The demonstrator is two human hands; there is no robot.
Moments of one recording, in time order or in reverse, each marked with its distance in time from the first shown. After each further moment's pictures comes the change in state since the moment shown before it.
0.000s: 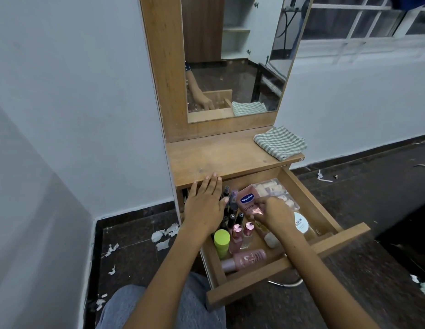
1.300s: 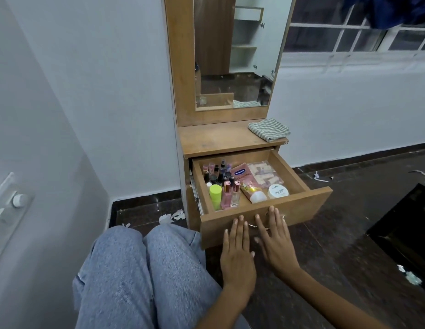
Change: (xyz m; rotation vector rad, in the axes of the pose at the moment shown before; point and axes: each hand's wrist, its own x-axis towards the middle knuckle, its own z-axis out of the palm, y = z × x) left_hand -0.188 0.133 0.122 -0.073 0.233 -0.126; right_hand -0.172 0.080 0.084 -0.134 0.407 -0.483
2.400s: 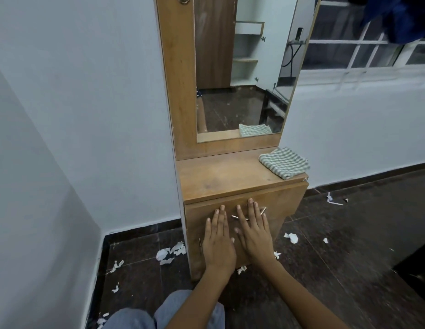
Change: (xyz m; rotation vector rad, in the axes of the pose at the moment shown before) left_hand 0.187 -0.076 -0.003 0.187 -0.071 -0.019; right_hand 0.192 -0.007 0.065 0.052 -0.089 0.125
